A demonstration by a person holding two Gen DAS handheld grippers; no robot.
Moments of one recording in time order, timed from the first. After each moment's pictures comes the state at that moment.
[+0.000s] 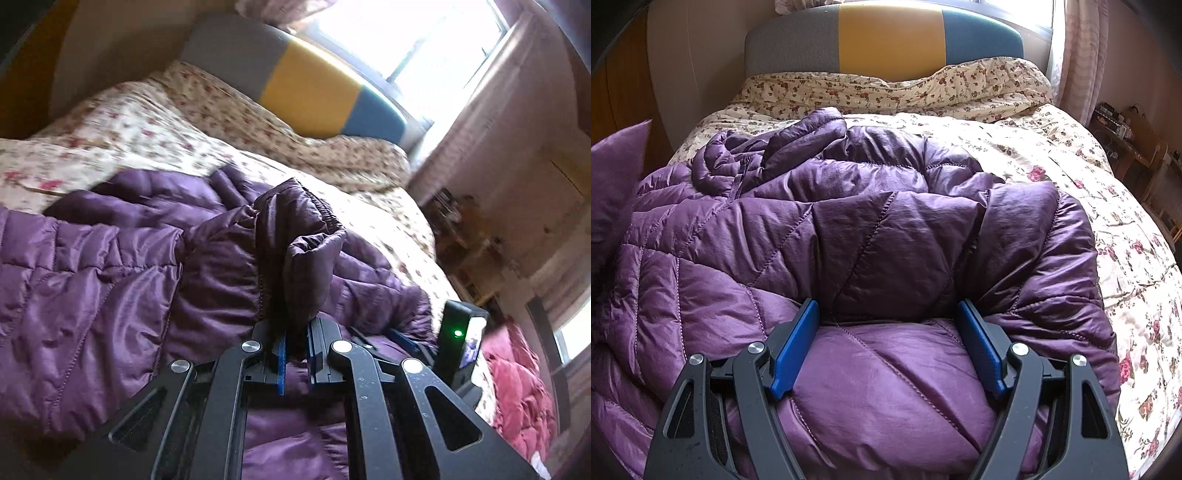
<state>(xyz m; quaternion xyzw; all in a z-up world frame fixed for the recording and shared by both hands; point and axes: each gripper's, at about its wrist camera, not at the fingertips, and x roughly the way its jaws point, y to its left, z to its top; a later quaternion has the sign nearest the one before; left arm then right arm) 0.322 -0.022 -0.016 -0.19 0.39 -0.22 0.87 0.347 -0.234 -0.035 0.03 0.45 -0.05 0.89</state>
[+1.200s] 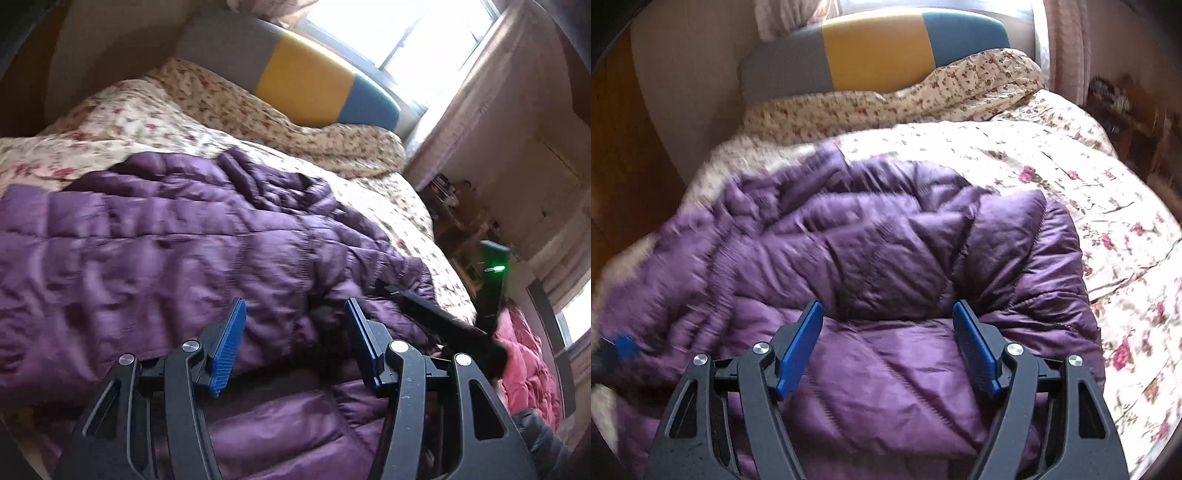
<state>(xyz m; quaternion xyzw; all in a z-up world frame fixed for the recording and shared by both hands) 0.292 0.000 -0.022 -0.17 0.40 -0.22 0.87 0.336 -0.243 0.004 0.14 0.42 -0.01 0.90</state>
